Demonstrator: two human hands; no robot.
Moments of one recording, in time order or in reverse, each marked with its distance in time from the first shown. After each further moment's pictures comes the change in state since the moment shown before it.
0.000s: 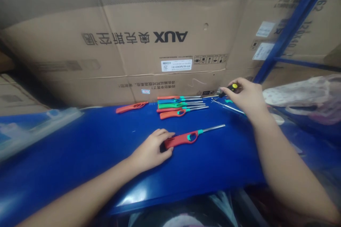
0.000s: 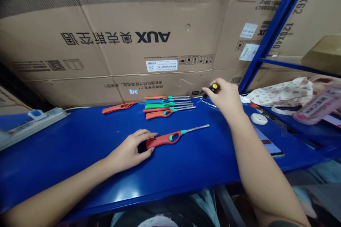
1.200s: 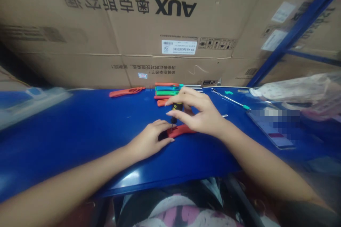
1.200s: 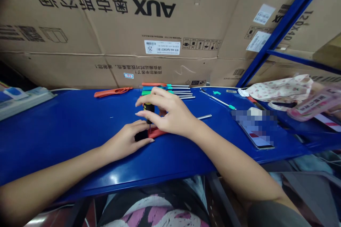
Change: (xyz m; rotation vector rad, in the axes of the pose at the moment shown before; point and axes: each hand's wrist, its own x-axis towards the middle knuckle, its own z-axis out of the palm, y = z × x) left_hand -0.001 0.002 0.008 -0.074 0.043 0.103; right_hand -0.076 -0.123 0.031 0.704 -0.440 -0.622
